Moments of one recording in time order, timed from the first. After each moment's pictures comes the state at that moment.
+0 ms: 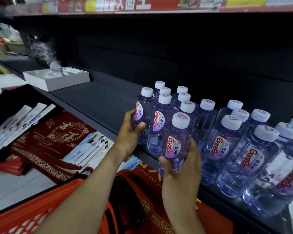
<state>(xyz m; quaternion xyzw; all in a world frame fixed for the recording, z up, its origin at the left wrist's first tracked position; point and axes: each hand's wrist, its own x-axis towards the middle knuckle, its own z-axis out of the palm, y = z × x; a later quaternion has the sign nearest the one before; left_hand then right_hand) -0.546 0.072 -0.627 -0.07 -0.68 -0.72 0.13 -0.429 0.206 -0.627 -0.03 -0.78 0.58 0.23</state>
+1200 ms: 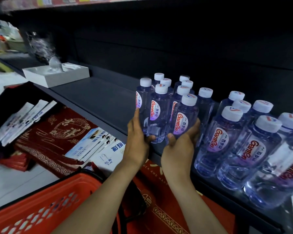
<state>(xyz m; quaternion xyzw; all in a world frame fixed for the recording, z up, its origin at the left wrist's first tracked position) -0.524 0.102 -0.652 -0.02 -0.82 -0.53 0.21 -0.478 0.204 -0.624 -0.07 -0.79 0.55 0.27</state>
